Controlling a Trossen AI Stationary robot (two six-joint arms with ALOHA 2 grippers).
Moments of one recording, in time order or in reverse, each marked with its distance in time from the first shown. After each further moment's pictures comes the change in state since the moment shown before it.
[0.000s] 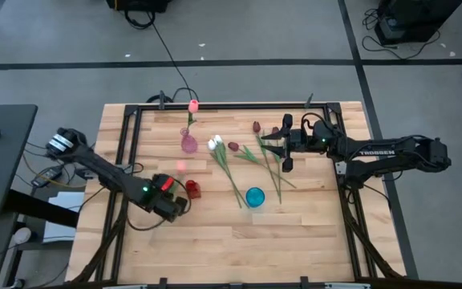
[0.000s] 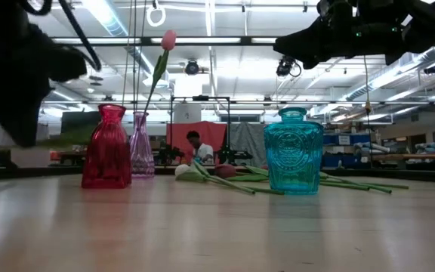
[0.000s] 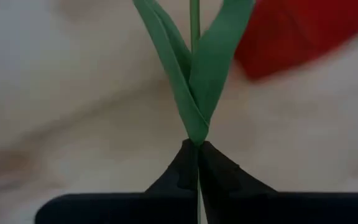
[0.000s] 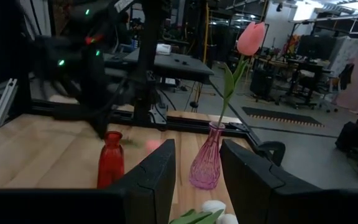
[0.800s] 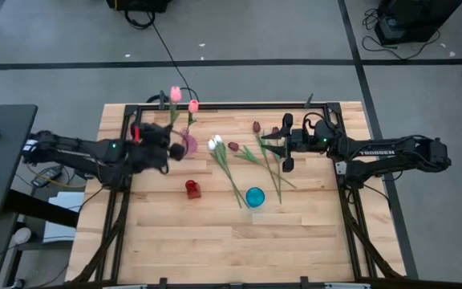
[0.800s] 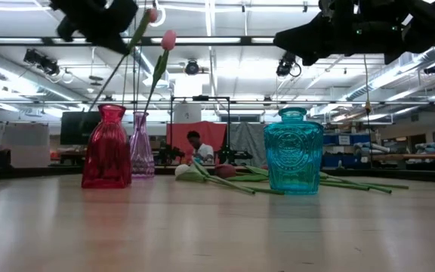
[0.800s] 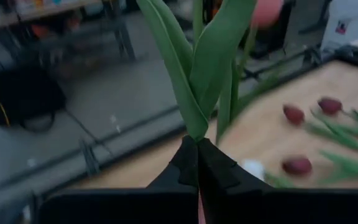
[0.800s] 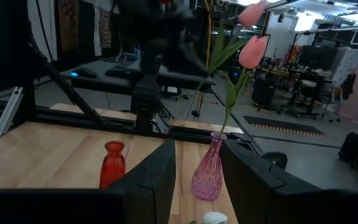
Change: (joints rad) left arm 0.382 -0.399 0.066 0.260 -0.844 1.054; right arm 0.000 0.000 0.000 0.038 -0.018 0.000
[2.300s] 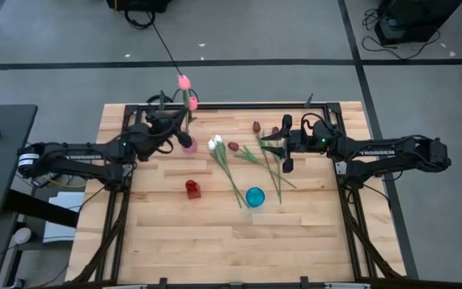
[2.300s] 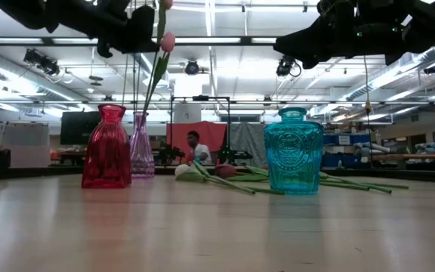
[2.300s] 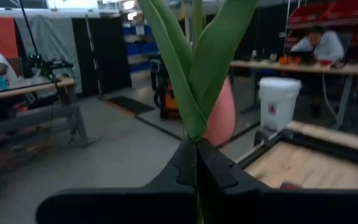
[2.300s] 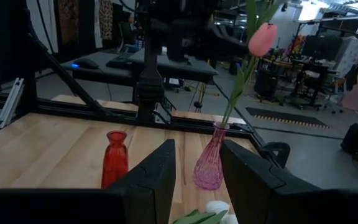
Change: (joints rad) left arm 0.320 -0.042 -0.327 1.102 0.443 0.704; right arm 0.000 0.000 0.000 -0.040 0.000 -0.001
